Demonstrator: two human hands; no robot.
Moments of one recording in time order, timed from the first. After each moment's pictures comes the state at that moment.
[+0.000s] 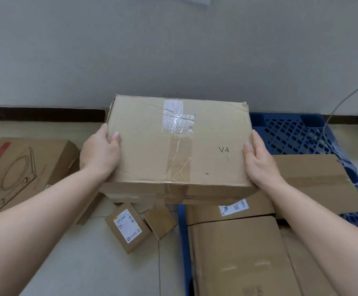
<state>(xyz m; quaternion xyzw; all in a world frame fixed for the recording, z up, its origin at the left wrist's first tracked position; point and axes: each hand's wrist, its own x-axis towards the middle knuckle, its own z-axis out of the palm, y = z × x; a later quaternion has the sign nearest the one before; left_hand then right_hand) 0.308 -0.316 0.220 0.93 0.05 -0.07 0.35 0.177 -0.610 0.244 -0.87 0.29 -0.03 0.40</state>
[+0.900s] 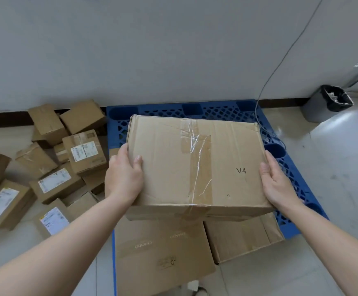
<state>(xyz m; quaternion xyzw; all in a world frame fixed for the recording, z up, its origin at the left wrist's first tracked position) 0.073 -0.599 0.250 0.91 -0.02 -0.11 0.40 -0.092 -0.879 0.269 -0.84 0.37 -0.04 0.39</state>
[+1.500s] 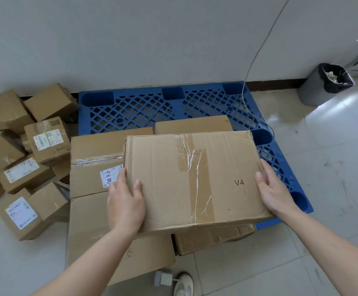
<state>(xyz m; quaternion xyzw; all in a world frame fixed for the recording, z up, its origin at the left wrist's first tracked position) -0.056 -0.734 0.197 0.90 0.07 -0.16 0.40 -0.189 -1.028 0.220 -0.82 0.41 0.04 0.39</state>
